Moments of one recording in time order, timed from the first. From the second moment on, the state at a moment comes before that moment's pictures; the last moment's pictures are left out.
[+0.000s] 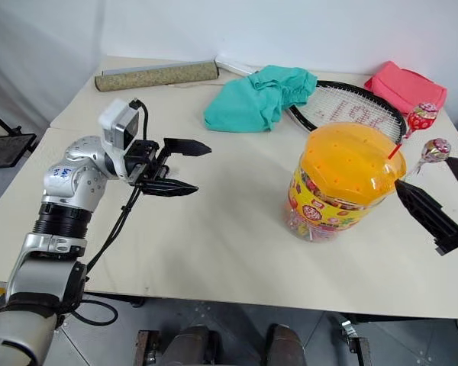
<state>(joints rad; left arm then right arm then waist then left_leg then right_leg) -0.92 0.54 -0.06 0.37 -0.63 0.32 -1.50 0.40 -0.90 -1.06 -0.69 1.23 0.60 0.45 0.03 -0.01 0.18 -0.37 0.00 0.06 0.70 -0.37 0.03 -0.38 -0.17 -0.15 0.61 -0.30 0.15</state>
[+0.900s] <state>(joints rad) -0.90 0.48 -0.05 0.37 -0.64 0.31 -1.50 0.28 -0.96 -1.16 -0.65 1.22 0.71 0.49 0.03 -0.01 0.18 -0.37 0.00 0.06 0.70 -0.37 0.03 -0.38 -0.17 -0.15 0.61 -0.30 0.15</state>
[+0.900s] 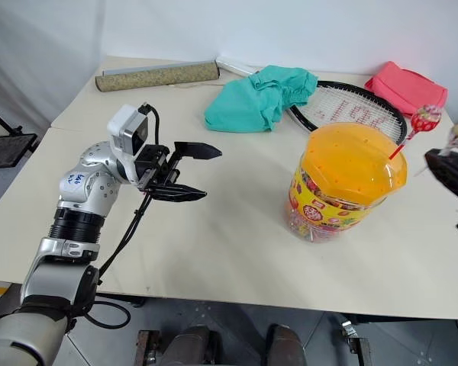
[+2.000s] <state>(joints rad) -0.91 0.57 0.00 0.32 -0.62 0.35 -1.49 -0.06 -1.12 -0.48 0.15 0.73 1.03 0.31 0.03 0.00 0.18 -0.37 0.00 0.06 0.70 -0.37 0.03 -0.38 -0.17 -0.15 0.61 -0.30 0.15</state>
